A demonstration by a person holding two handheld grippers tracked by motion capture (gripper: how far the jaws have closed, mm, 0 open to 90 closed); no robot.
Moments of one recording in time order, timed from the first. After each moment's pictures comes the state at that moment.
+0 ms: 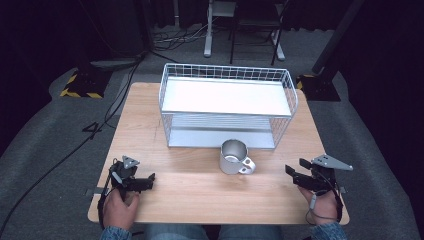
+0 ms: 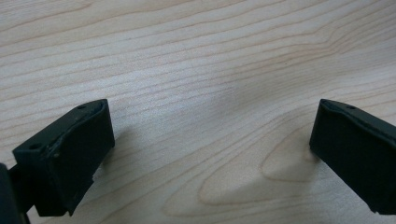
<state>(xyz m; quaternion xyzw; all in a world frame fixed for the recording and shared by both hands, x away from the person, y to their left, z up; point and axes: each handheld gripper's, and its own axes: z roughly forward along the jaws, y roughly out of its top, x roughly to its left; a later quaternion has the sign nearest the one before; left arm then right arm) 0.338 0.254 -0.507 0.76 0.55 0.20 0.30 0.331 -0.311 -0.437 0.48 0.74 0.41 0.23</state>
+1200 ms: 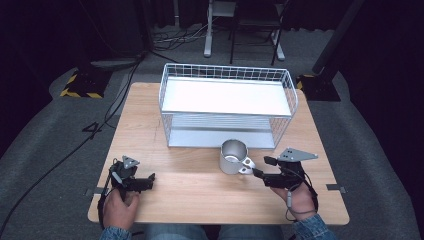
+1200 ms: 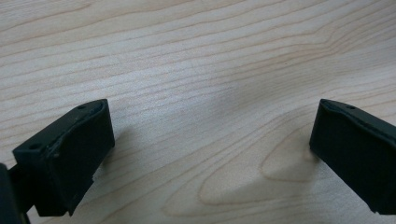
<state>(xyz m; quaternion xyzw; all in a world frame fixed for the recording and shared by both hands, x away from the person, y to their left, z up) 0.338 0.254 -0.507 0.76 0.55 0.20 0.30 0.342 -0.228 -0.420 0.36 0.81 0.44 0.14</state>
